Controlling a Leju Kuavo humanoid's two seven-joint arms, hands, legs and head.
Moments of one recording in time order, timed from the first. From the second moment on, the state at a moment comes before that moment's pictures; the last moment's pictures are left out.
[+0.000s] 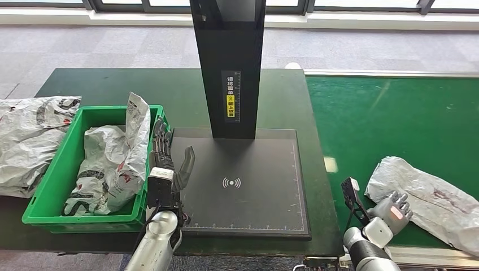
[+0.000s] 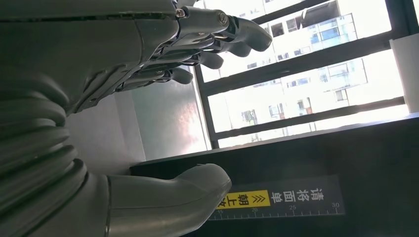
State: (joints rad) left arm -0.22 -0.30 -0.16 -1.14 -0.20 0.31 -0.70; right arm -0.47 -0.06 -0.48 -0.36 1.57 -0.63 0.33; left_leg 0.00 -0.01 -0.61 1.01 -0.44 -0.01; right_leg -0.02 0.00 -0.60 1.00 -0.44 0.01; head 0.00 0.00
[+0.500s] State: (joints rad) left arm -0.22 -0.30 -0.15 -1.14 -0.18 0.29 -0.70; right arm -0.46 -0.07 -0.48 -0.35 1.57 -0.64 0.36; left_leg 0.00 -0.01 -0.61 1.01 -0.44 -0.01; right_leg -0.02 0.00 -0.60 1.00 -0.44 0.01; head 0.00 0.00
